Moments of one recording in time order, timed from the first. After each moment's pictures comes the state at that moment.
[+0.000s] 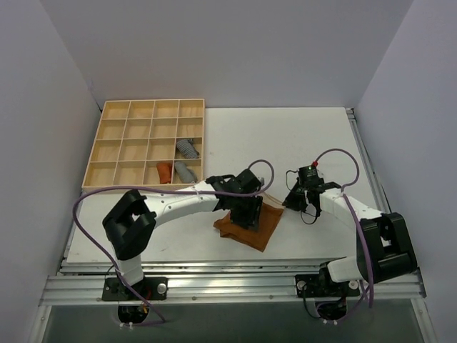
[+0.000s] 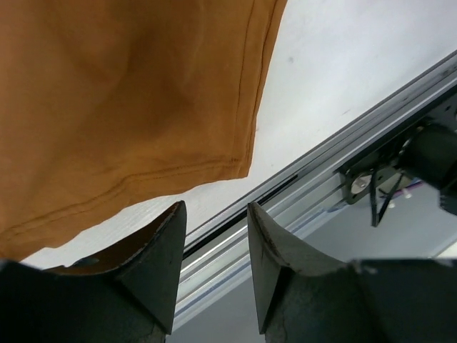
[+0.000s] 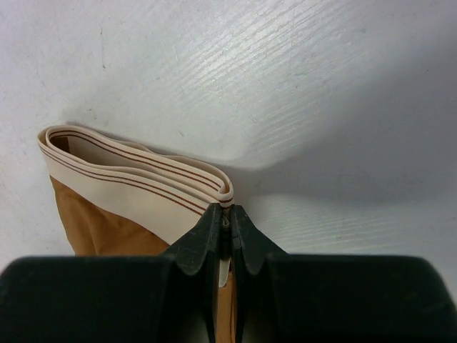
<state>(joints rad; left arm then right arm) -0.99 1.81 1.36 -0.63 0.21 -0.72 0.24 1.38 0.64 -0.33 -0.04 0.84</state>
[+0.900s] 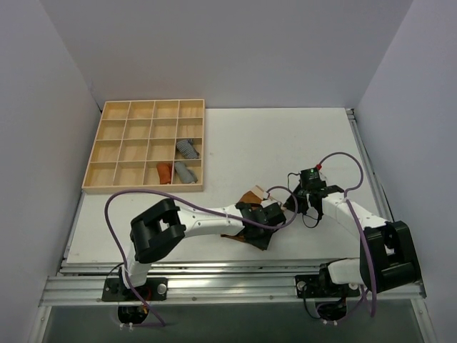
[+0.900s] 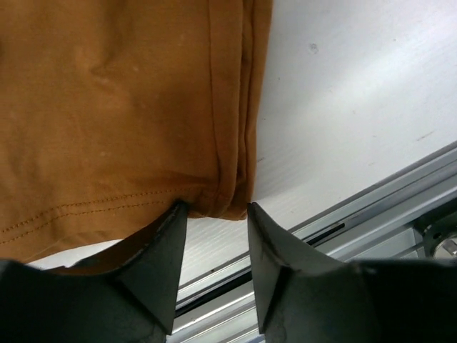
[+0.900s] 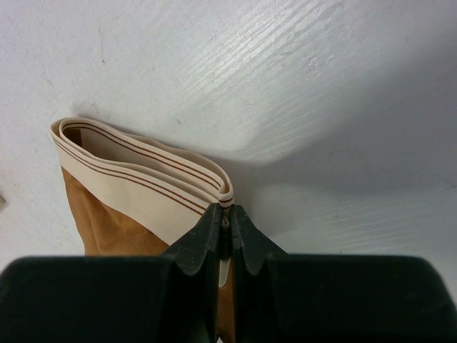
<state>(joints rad) -1.24 1.99 1.40 -0.58 -0.11 -0.78 0.24 1.32 0.62 -0.35 -0.03 0.91</state>
